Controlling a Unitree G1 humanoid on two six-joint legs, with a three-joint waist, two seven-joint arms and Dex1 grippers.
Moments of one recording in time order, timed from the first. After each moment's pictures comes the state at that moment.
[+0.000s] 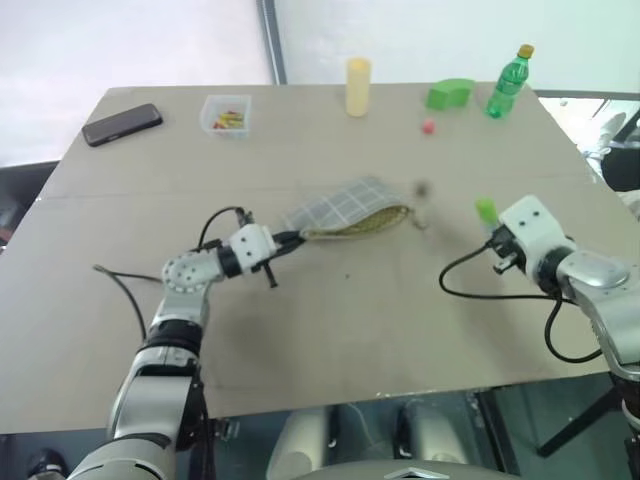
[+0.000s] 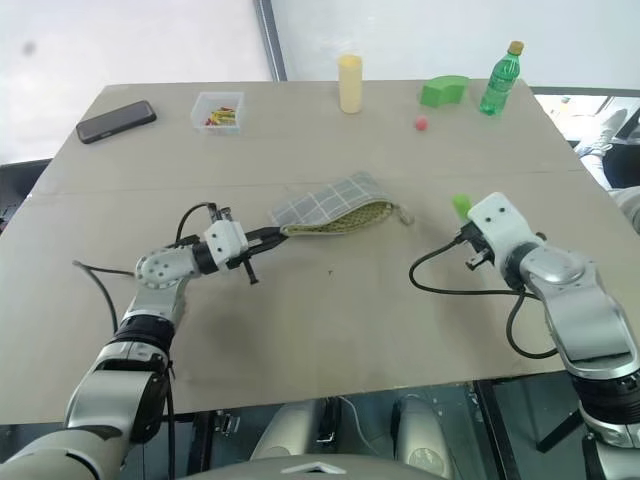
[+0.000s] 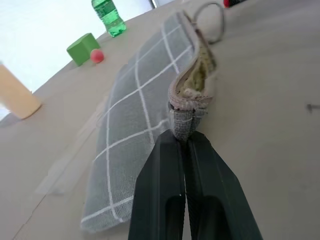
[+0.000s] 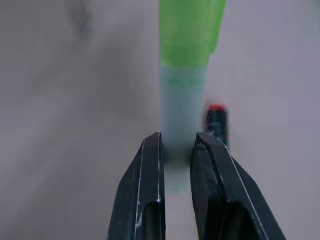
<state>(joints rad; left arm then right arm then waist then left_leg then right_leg) -0.57 0.51 0.03 0.82 -0.10 -0.76 -1.10 -0.30 -0.72 0.01 -0.51 0.09 1.11 0.49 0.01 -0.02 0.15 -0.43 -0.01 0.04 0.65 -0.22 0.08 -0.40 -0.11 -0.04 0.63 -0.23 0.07</state>
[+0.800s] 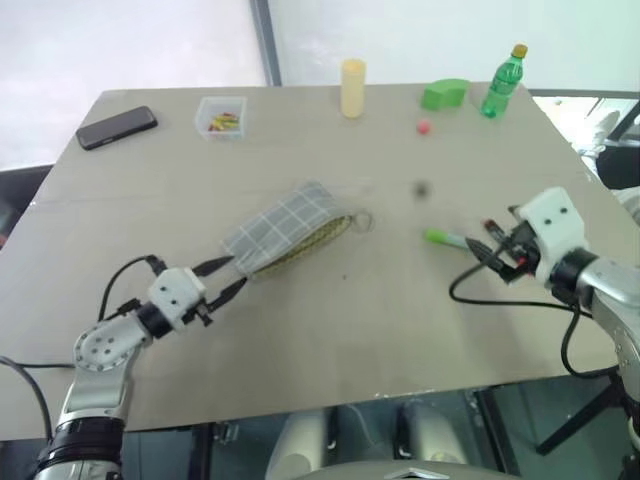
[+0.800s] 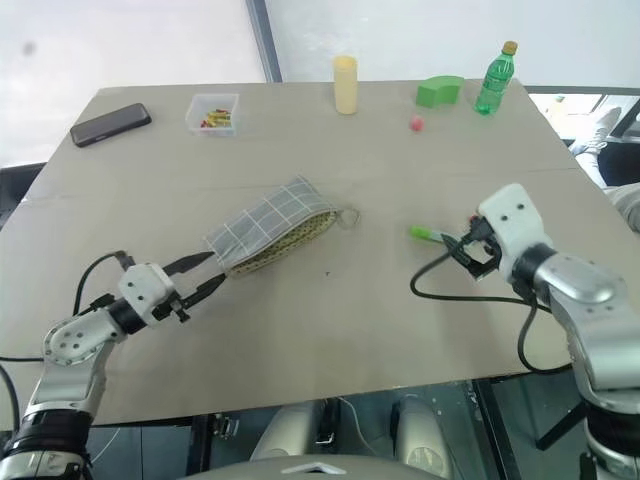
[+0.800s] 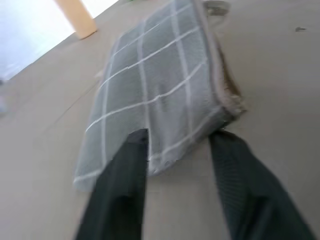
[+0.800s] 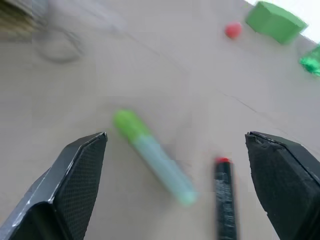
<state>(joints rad) 0.01 0.68 0.22 0.25 -0.28 -0.45 -0.88 -0.15 -0.63 -0.22 -0.66 0.27 0.91 0.57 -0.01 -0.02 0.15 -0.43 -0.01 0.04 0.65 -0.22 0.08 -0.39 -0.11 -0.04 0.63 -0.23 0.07</state>
